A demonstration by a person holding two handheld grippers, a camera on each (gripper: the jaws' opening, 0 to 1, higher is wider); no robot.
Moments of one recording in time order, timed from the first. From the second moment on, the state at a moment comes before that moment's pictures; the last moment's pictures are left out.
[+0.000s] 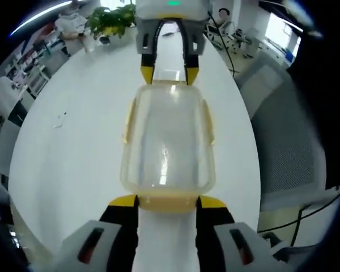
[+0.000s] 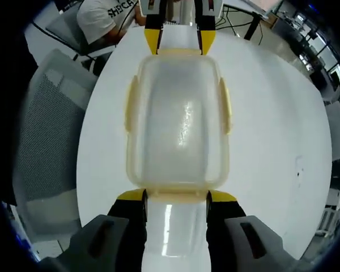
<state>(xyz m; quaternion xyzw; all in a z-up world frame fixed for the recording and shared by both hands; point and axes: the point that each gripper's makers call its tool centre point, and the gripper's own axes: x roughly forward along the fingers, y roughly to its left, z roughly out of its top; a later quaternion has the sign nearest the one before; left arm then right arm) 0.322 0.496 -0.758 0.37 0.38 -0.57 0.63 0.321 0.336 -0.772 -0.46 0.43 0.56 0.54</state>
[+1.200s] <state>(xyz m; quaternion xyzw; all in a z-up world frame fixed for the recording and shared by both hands) 0.327 0.391 -0.764 0.37 0.39 -0.57 0.63 0.321 0.229 -0.777 -0.45 0.44 0.57 0.53</state>
